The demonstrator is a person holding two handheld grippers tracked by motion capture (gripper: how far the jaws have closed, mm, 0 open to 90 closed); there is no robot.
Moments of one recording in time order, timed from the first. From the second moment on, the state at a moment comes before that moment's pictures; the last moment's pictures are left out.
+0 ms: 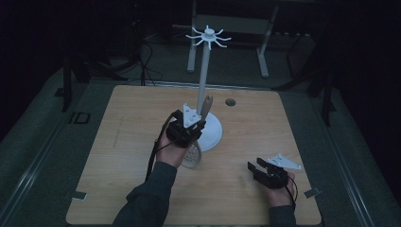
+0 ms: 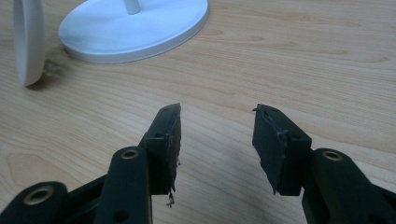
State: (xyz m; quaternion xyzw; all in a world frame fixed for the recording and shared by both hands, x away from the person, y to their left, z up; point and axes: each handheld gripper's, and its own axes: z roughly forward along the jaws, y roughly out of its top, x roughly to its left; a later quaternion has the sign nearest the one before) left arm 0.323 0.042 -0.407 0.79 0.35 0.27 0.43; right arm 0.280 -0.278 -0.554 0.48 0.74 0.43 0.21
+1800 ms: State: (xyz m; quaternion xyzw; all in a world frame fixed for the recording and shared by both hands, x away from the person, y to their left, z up) left arm 0.331 0.022 -0.355 0.70 0.42 0.35 0.46; right arm 0.280 -0.279 -0.556 0.48 0.74 0.42 0.22
